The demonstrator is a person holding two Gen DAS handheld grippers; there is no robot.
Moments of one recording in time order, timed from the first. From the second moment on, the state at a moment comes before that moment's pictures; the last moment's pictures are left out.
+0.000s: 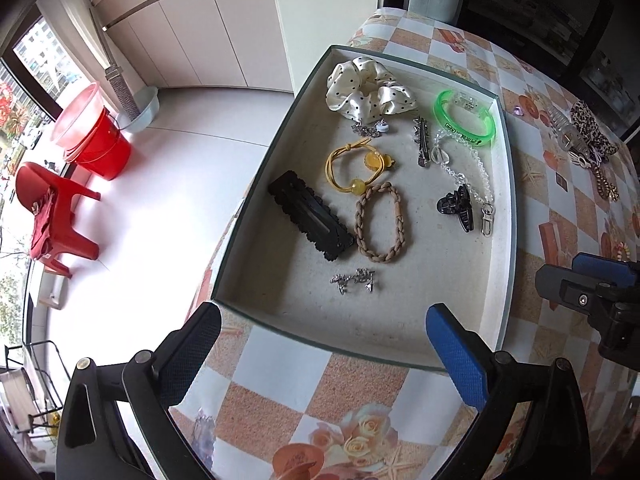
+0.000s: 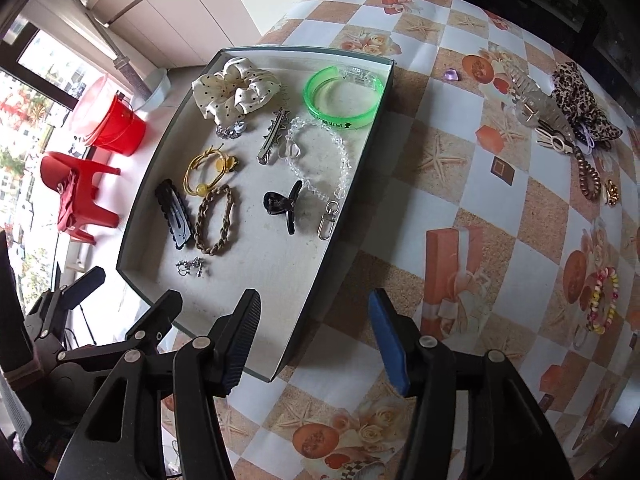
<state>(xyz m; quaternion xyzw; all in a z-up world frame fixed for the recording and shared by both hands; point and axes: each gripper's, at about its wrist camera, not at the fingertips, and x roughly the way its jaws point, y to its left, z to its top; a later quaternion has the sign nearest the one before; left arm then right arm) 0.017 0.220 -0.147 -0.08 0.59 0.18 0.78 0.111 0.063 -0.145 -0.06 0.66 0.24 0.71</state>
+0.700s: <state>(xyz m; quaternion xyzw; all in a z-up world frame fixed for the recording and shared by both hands) -0.040 0.210 -0.042 -0.11 0.57 0.20 0.79 0.073 0.061 -0.028 -0.11 0.59 0.25 0.76</state>
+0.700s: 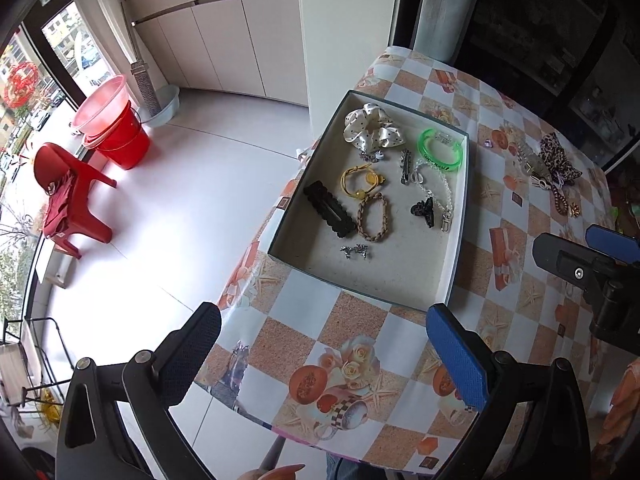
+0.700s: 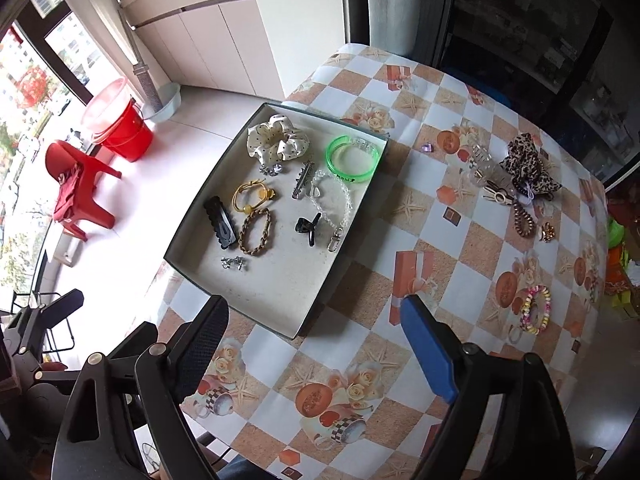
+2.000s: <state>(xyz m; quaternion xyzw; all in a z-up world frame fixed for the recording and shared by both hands) -0.051 0.203 0.006 -0.10 0.55 0.22 0.80 0.063 0.058 0.019 -0.14 0.58 0.25 0.77</state>
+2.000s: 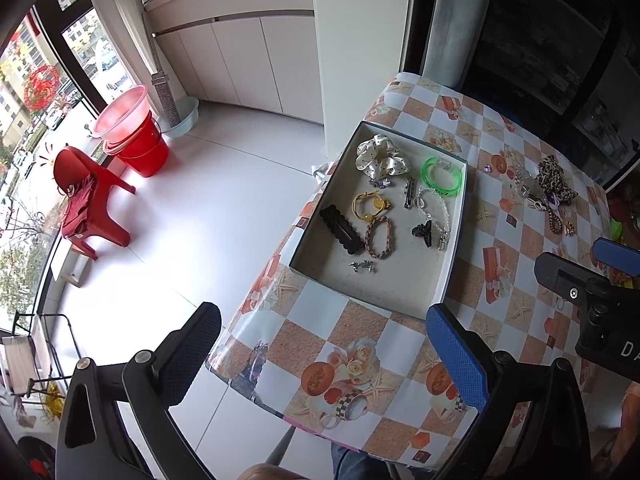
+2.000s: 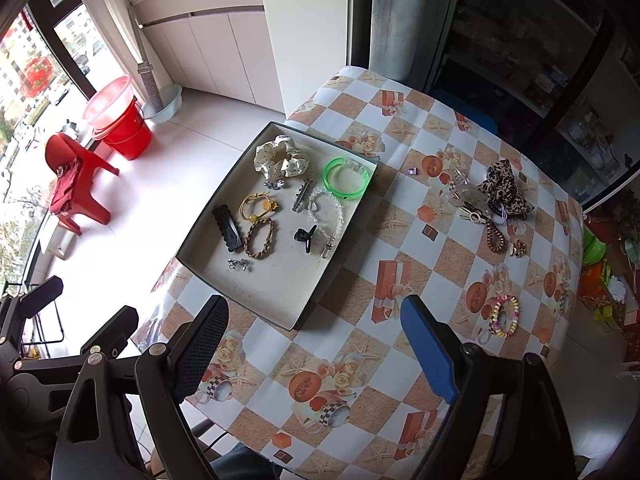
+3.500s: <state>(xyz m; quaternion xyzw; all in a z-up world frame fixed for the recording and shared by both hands) -0.056 0.206 0.008 -0.10 0.55 0.23 0.79 0.059 0.063 0.022 -0.14 0.57 0.25 0.77</state>
